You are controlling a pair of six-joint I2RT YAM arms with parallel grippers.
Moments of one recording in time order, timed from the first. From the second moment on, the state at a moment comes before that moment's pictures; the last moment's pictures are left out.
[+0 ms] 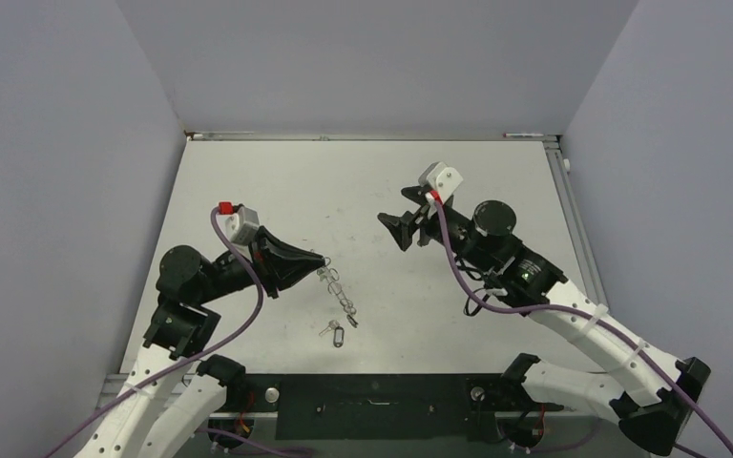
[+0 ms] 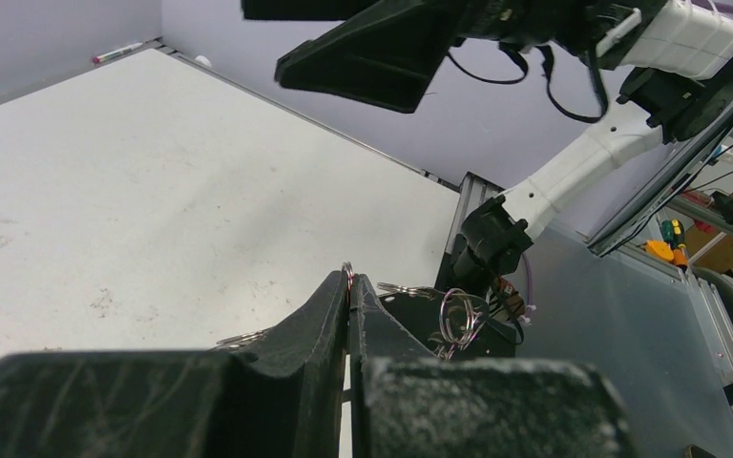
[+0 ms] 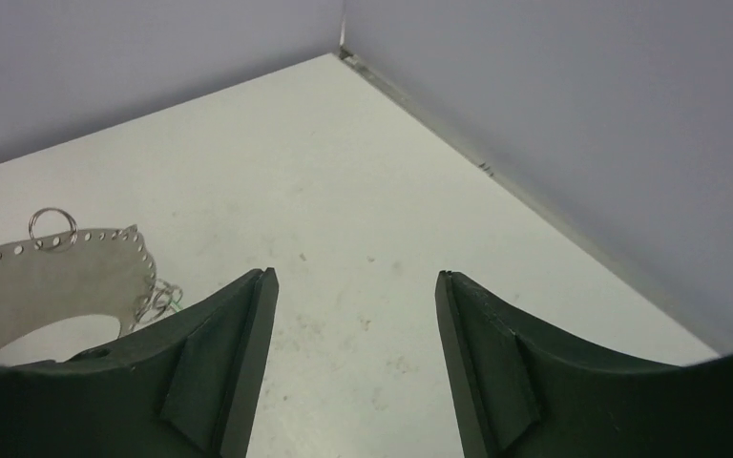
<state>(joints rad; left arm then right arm) -0.40 0.61 0.71 0.05 0.79 -0.46 0.84 0.97 1.01 -0.01 0.01 -0.16</state>
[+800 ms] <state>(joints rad) -0.40 0.56 0.63 0.27 0.93 -0.60 0.61 1.08 0.95 0.21 -0.74 0.27</state>
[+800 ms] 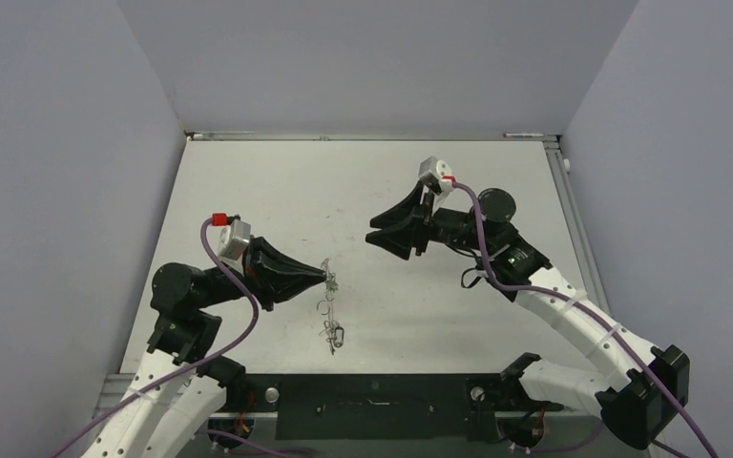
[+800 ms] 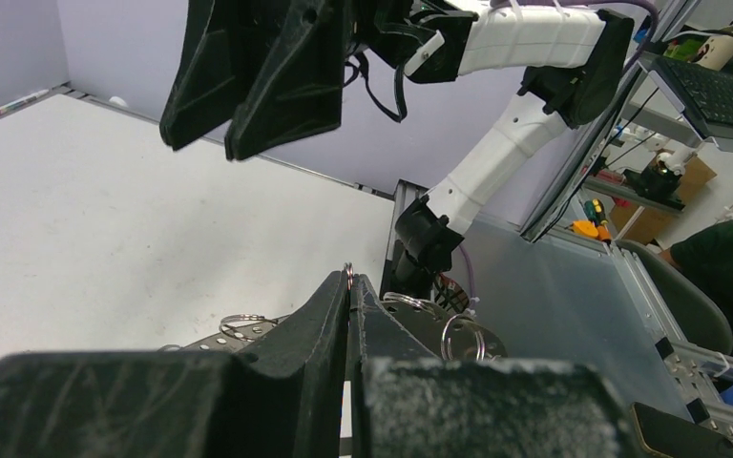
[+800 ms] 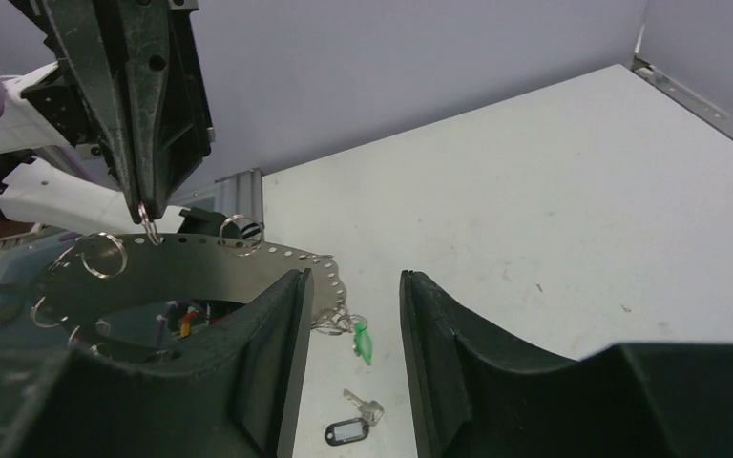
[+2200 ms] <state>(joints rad) -0.40 0.59 0.63 0.31 0.93 -0.67 0.96 1.14 0.95 0.22 -0.56 0.15</state>
